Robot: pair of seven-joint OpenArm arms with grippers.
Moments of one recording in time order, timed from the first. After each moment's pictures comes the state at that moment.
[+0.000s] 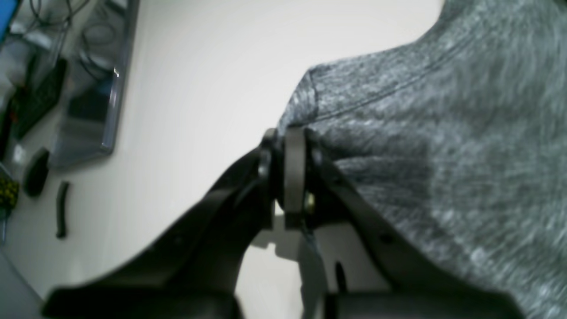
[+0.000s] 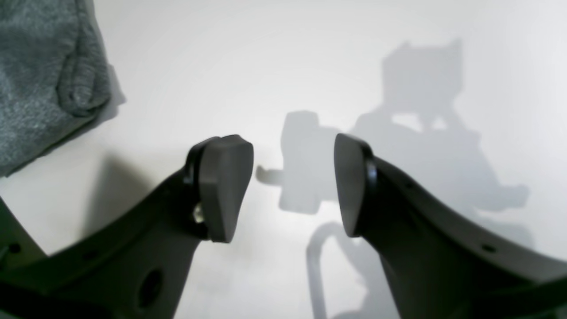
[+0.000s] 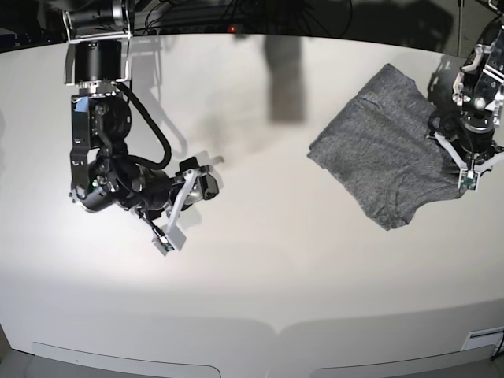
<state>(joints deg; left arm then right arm) 8.4 -38.1 18.8 83.5 -11.4 22.1 18.6 10.0 10.3 0.7 88.0 31.2 31.1 -69.0</state>
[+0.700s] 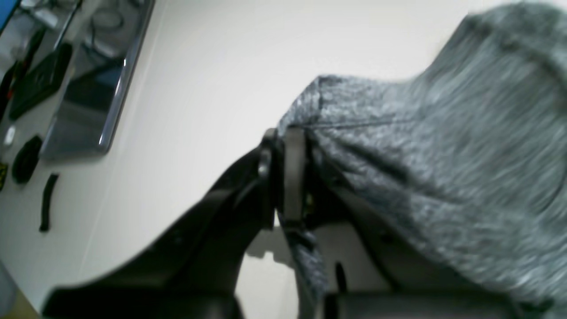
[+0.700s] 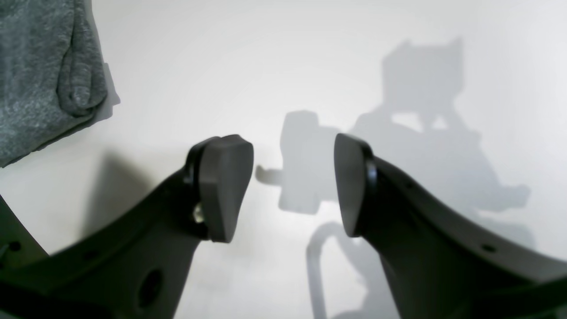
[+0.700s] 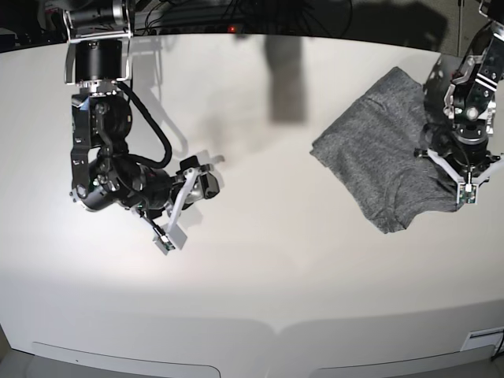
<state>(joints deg) 6.2 -35.8 18.8 86.4 -12.3 27.0 18.4 9.9 10.3 0.7 88.0 31.2 31.1 -69.0</state>
